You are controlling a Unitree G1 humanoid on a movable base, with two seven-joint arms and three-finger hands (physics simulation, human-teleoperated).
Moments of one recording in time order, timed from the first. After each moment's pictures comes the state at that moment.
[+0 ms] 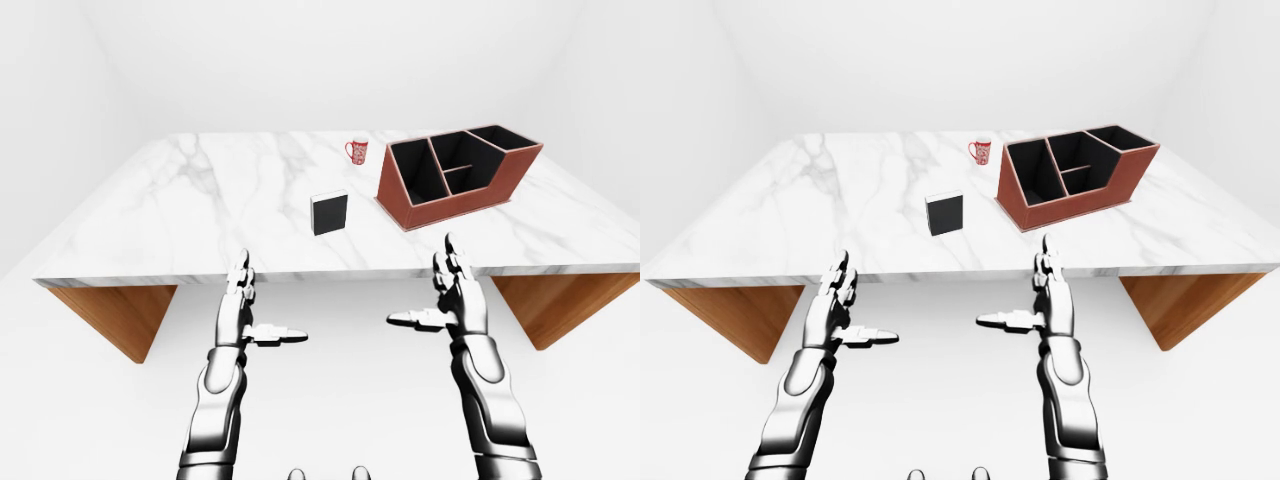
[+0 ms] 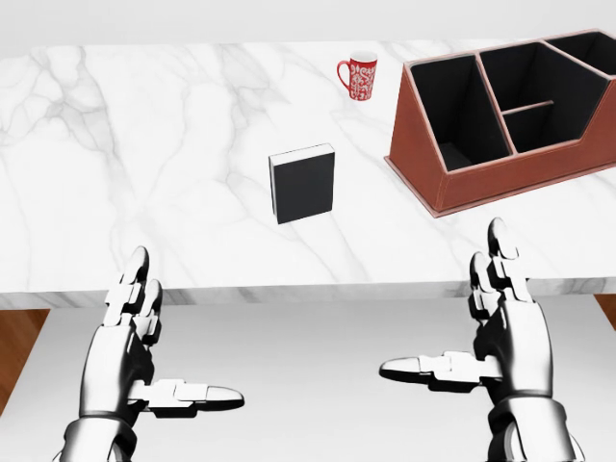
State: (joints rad) left arm 0.00 0.02 0.03 0.02 -0.01 -0.02 -0.05; right arm 0.00 -0.04 -0.12 -0.12 0.08 0.05 0.03
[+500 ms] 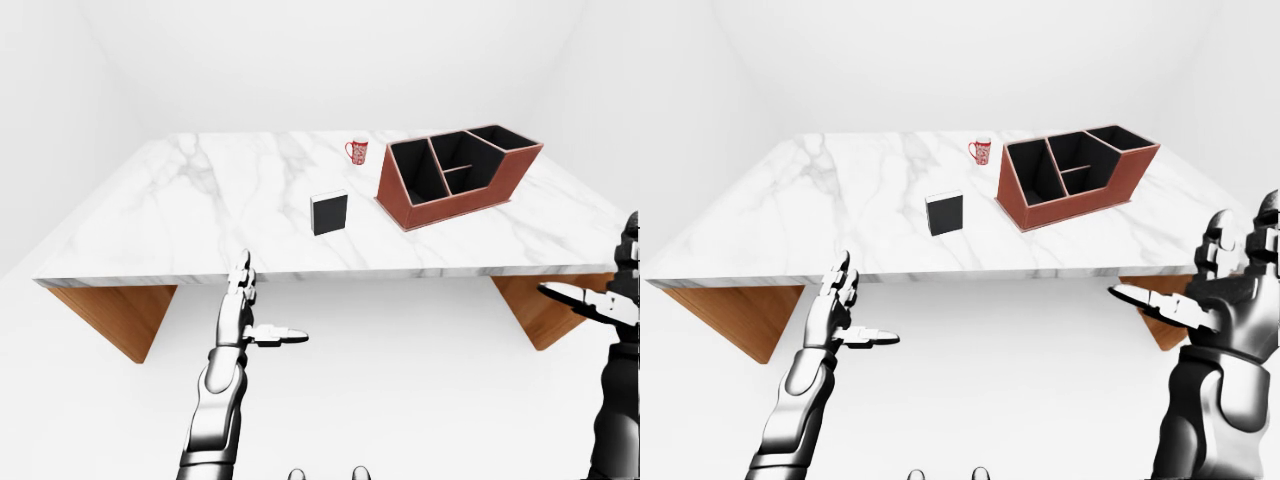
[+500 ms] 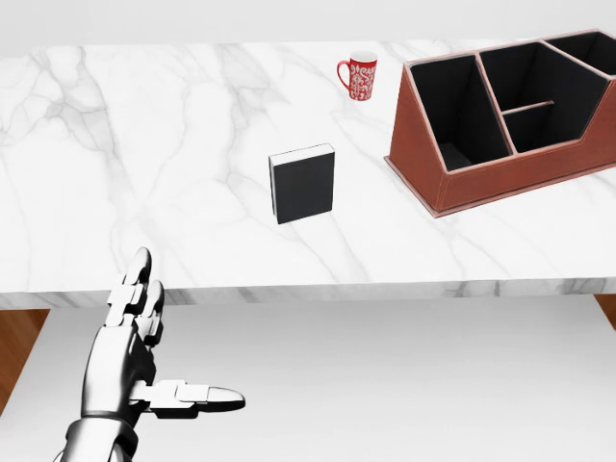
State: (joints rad) left arm -0.01 0.02 0.03 0.03 -0.01 -0.02 -0.06; right arm 0.01 -0.23 -0.62 -0.43 0.44 0.09 0.03
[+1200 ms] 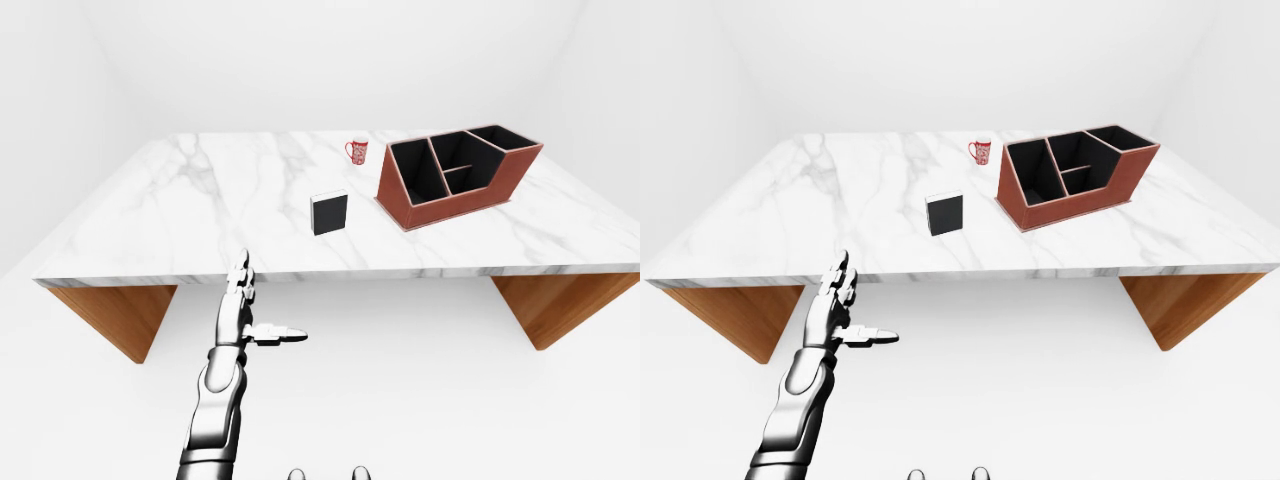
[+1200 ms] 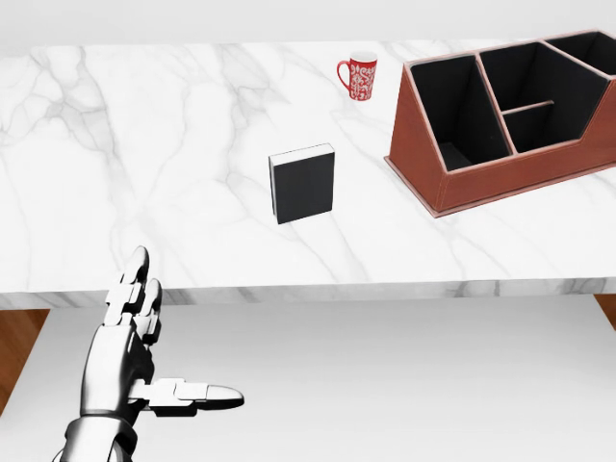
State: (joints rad) left arm -0.02 0.02 0.04 0.05 -0.01 -0.05 -0.05; right arm 0.09 -0.43 -1.07 -0.23 0.86 0.09 0.07
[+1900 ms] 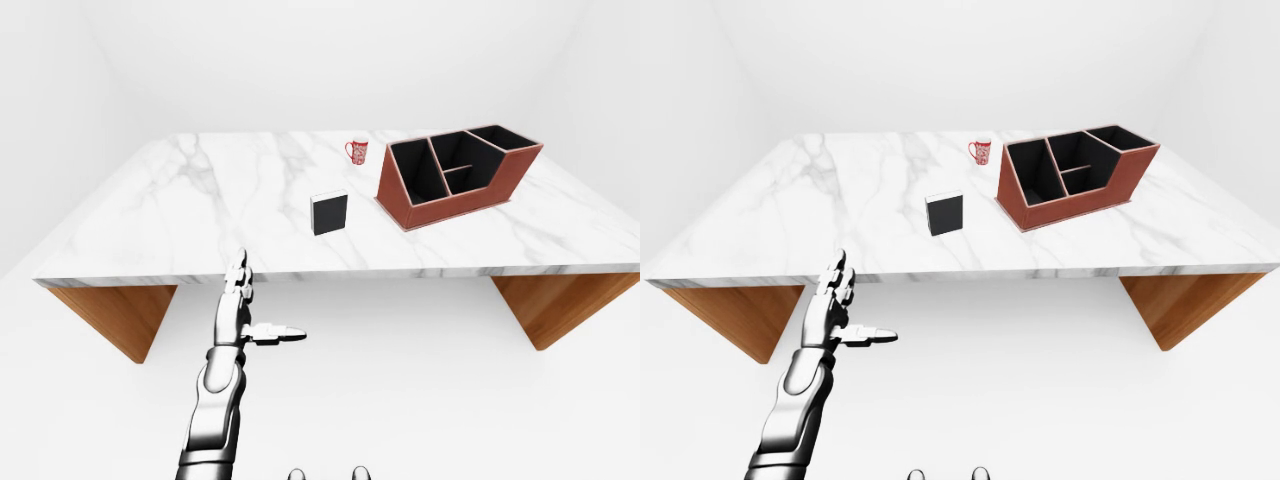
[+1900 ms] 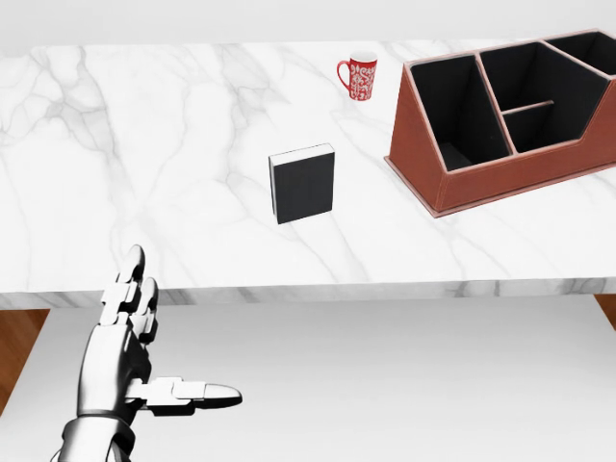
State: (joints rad) left arm -0.01 0.02 0.04 0.03 -0.01 -0.04 -0.04; right arm 0.16 -0.47 -1.14 0.01 0.95 0.09 0.15
